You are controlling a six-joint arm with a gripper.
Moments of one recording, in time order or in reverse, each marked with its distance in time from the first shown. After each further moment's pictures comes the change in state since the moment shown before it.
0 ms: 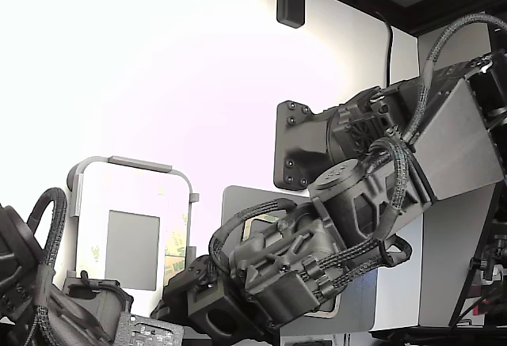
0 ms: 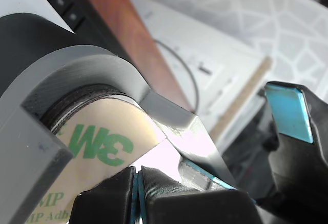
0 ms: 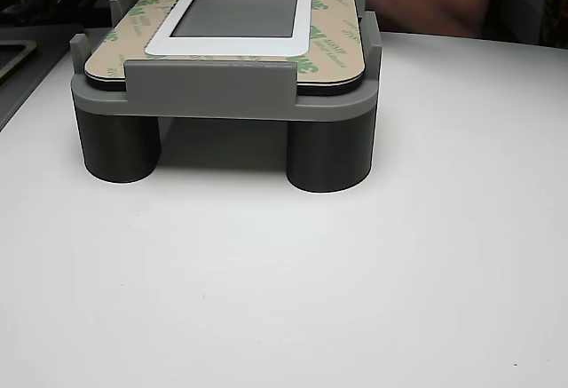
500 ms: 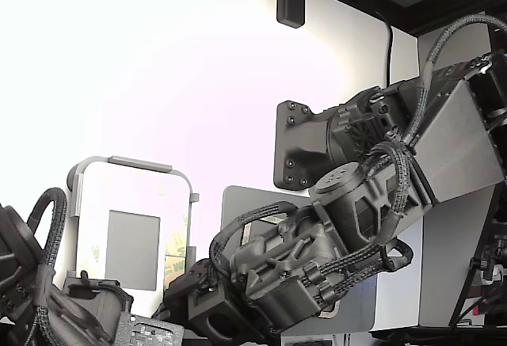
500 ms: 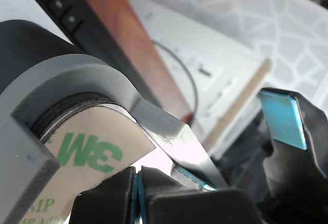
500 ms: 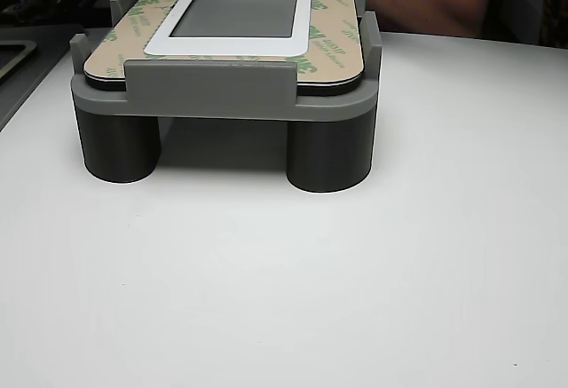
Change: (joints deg) arm 0.6 -0.6 -1.2 0.8 0.4 0.2
